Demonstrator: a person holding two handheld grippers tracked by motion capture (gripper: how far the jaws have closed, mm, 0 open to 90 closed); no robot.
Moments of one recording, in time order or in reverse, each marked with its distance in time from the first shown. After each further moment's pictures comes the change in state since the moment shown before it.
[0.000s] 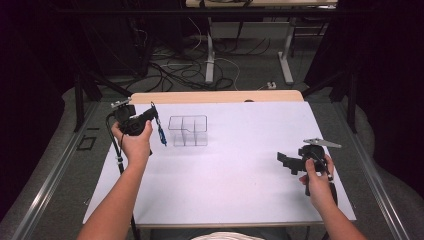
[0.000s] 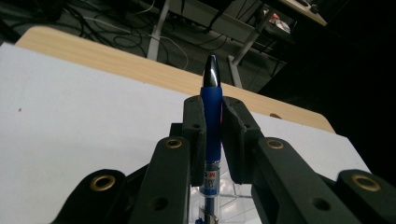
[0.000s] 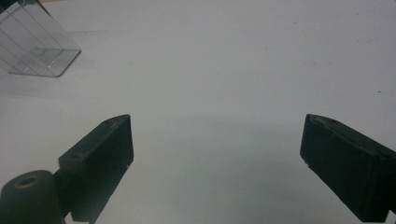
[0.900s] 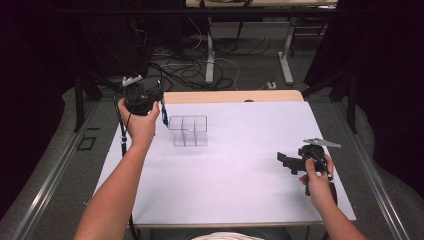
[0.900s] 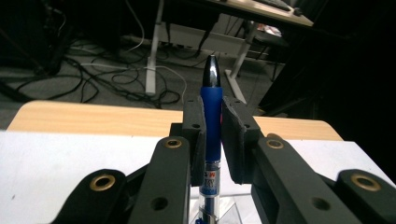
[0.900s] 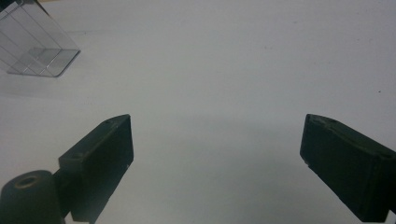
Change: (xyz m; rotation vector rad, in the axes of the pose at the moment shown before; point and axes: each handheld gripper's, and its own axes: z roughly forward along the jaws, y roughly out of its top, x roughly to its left) left arm -0.039 0.043 0.013 -0.057 -0.012 0.193; right arm 0.000 0.000 0.001 0.001 -0.001 0.005
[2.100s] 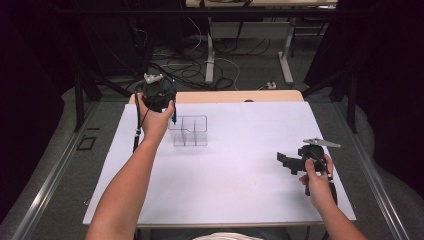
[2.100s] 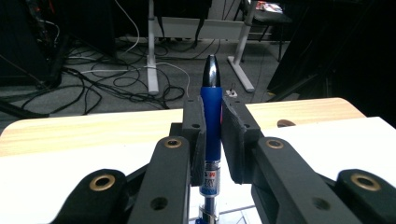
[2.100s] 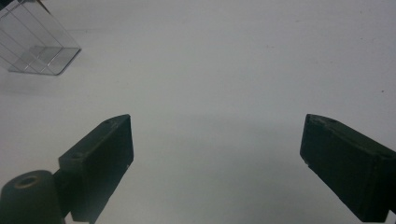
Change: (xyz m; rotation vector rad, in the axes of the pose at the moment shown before) left arm -0.017 -0.008 0.044 0.052 0.018 0.143; right arm -0.001 0.000 0.001 0.005 0.005 -0.010
